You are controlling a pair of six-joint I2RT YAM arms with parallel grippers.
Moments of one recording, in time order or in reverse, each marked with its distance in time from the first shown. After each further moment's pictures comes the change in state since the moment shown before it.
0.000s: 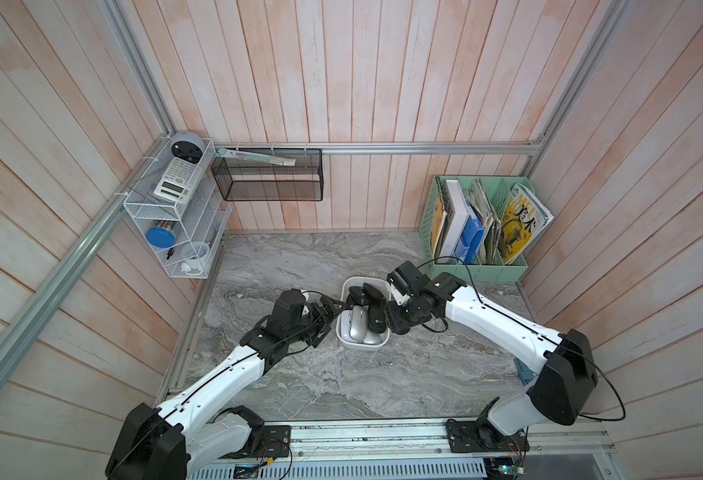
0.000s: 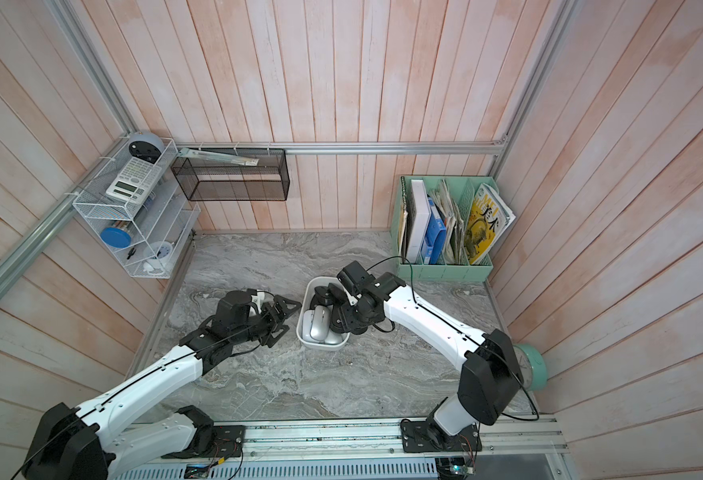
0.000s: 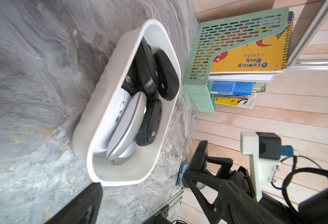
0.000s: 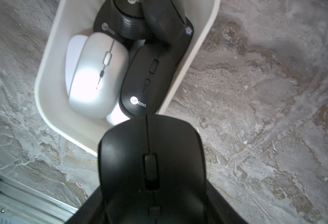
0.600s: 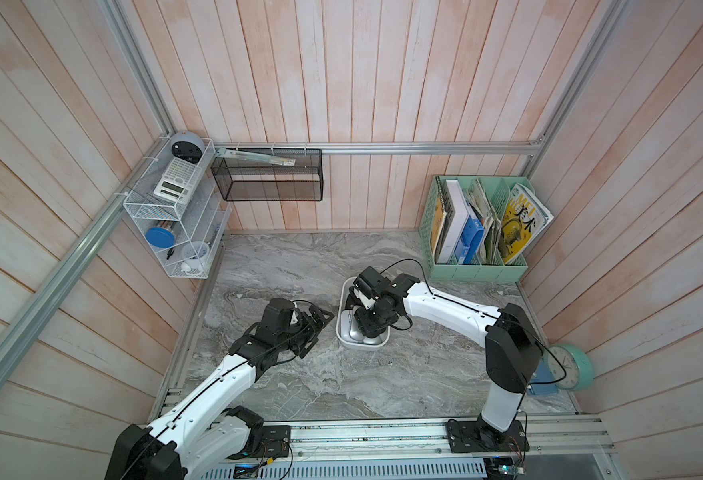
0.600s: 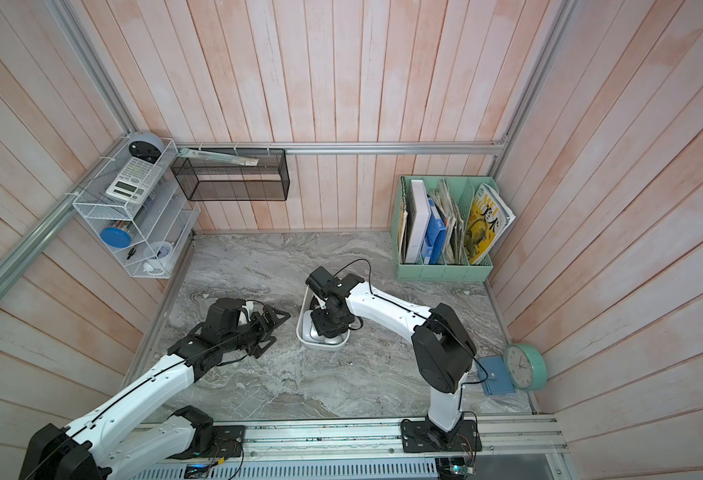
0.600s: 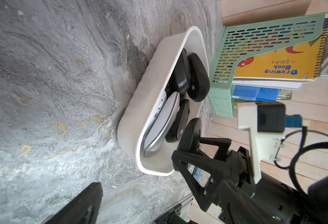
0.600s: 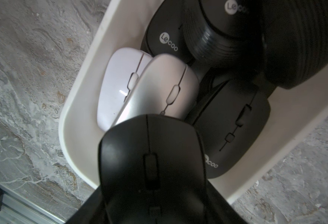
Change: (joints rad) left arm 0.066 -0.068 -0.063 -0.106 0.031 0.043; right arm 0.102 0.252 0.106 0.108 -0.049 0.013
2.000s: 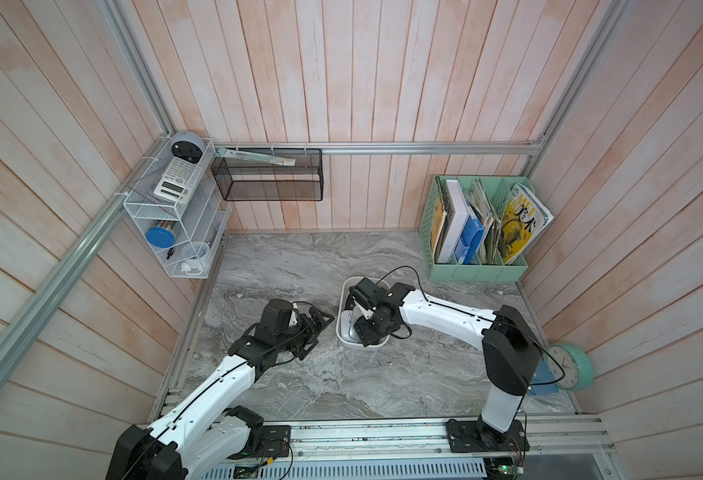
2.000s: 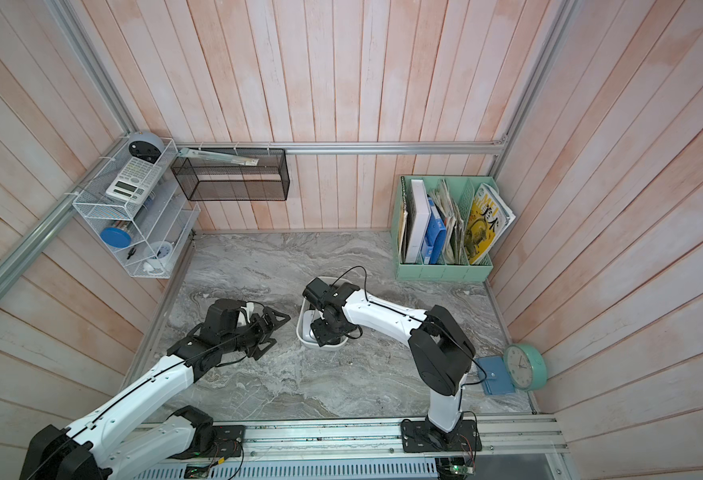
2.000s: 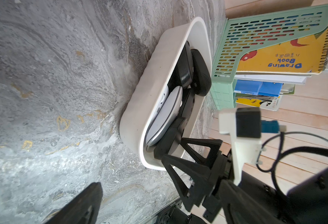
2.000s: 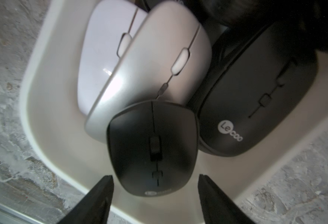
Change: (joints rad) left arm 0.009 -0.007 -0.013 -0.006 0.041 0.015; right arm 0.052 -0.035 -0.058 -0.024 0.072 0.010
